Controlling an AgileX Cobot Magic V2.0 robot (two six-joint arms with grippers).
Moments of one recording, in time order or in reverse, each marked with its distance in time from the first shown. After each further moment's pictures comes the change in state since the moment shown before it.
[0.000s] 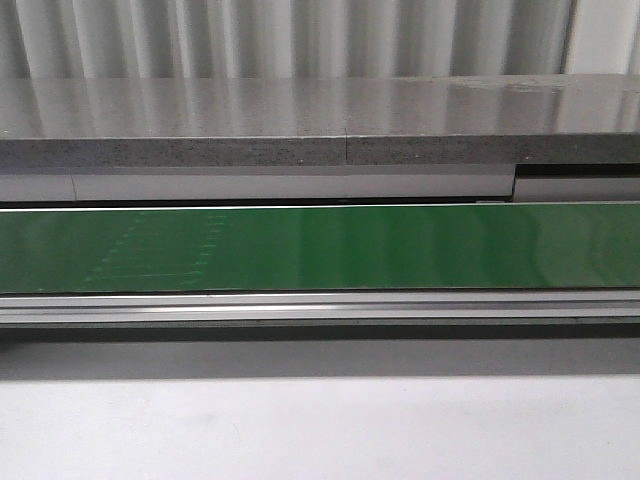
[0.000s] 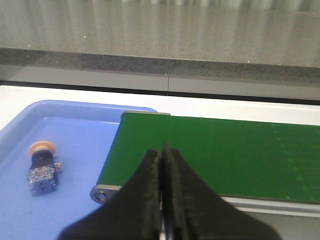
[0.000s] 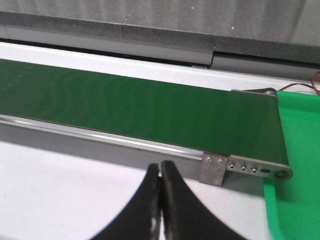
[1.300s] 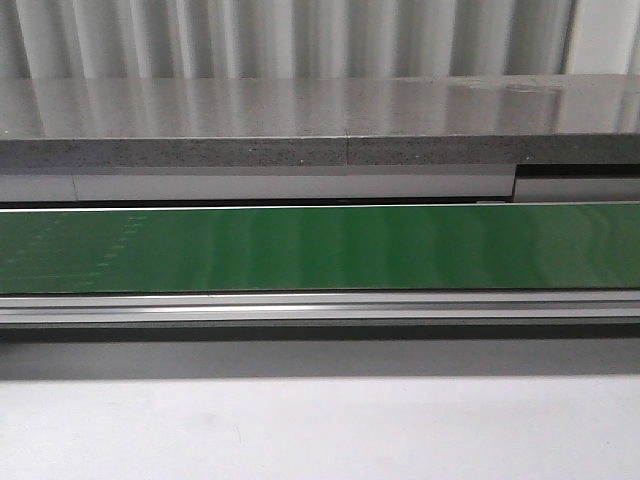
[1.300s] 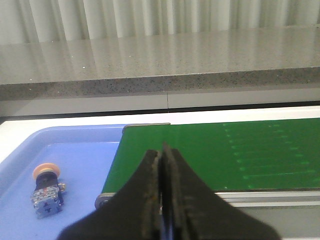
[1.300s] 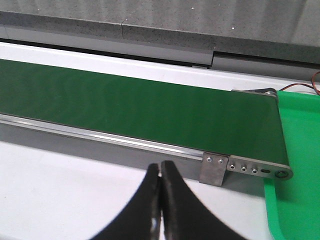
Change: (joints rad) left arm -0.004 -0.164 0.135 -0.072 -0.086 0.173; right arm 0.000 0.000 0.000 0.002 0.000 0.000
